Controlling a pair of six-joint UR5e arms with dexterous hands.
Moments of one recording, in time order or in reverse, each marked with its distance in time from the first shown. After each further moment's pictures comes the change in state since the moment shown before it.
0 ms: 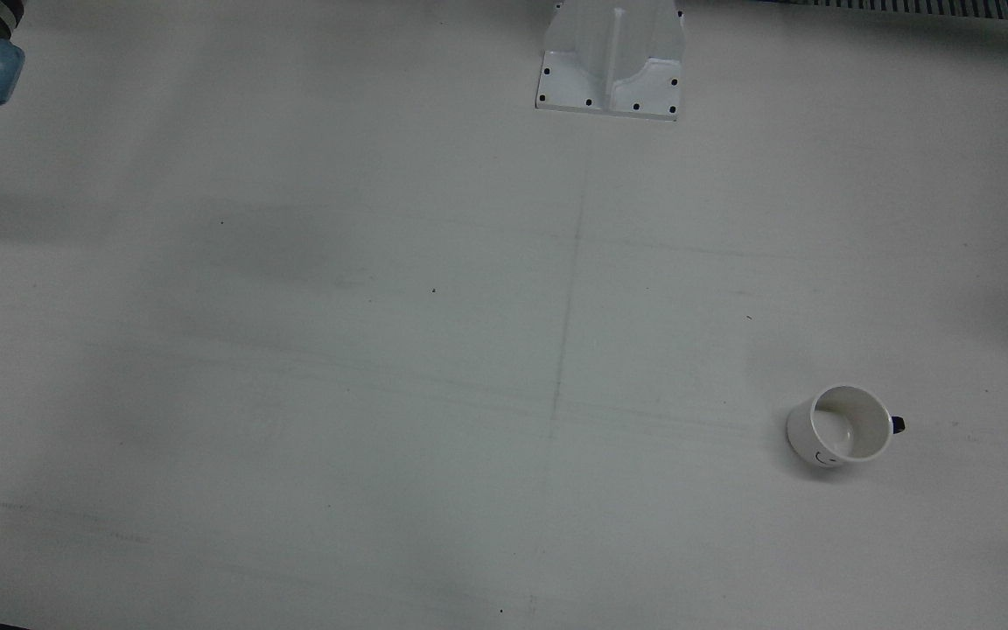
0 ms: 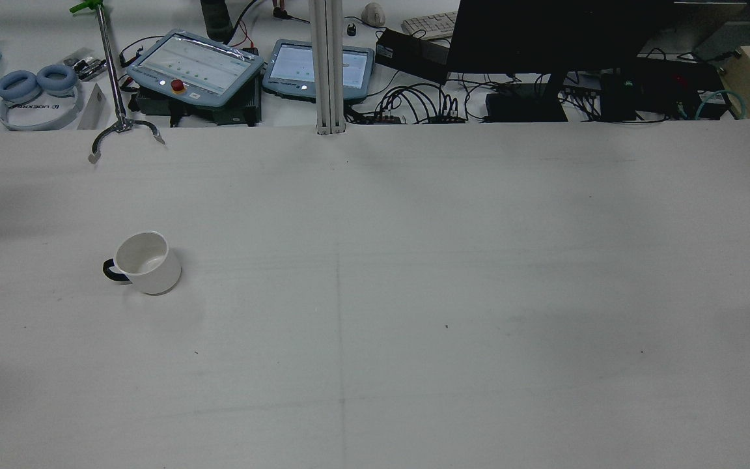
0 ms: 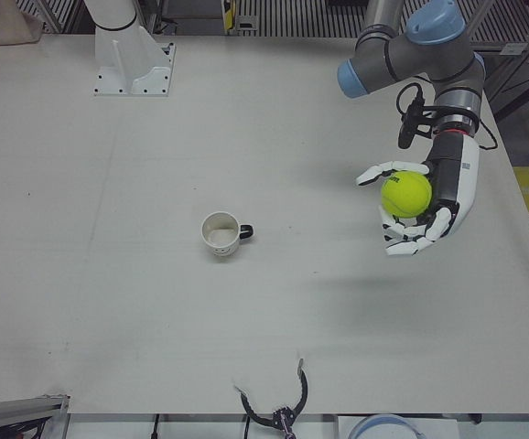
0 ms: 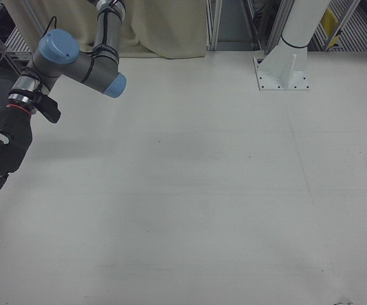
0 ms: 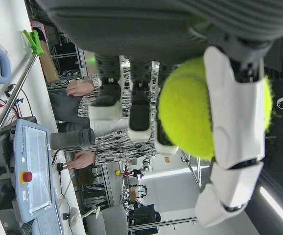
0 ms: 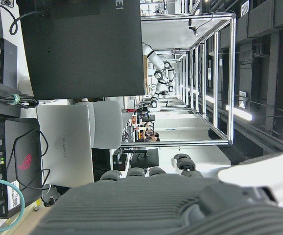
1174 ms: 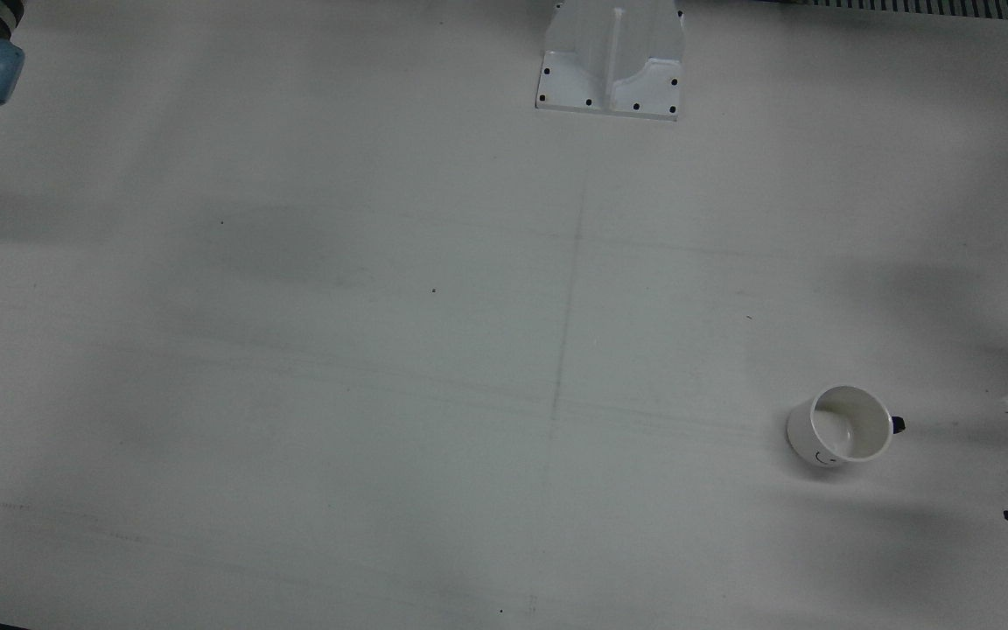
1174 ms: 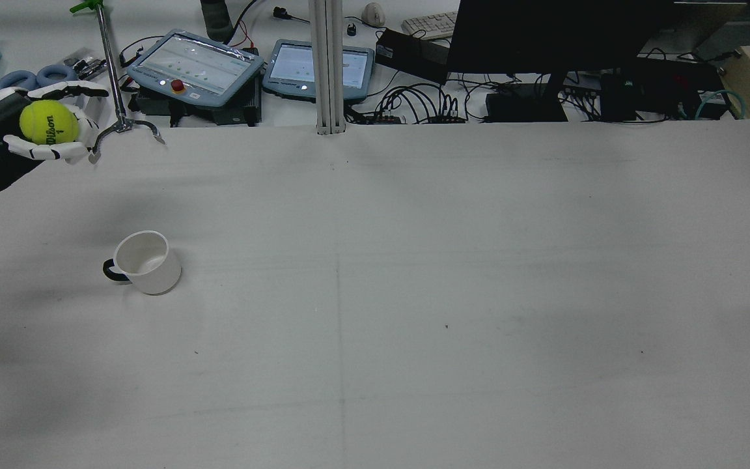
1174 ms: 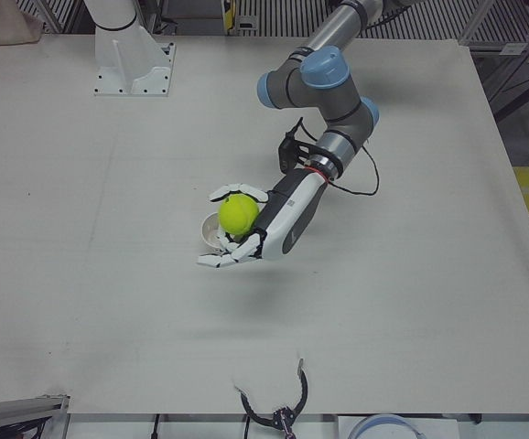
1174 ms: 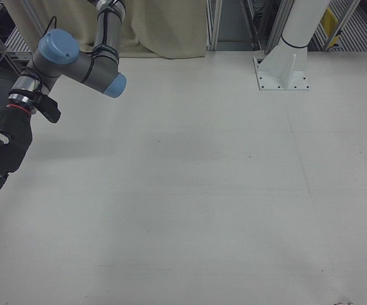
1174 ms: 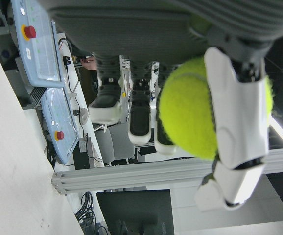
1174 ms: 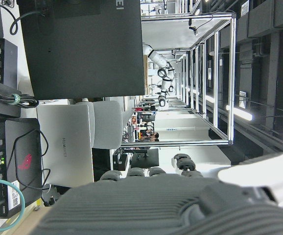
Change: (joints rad) left arm 0.354 -0.171 -0.014 0.037 -0.103 0.090; right arm 0.000 0.000 0.000 0.000 0.000 0.000
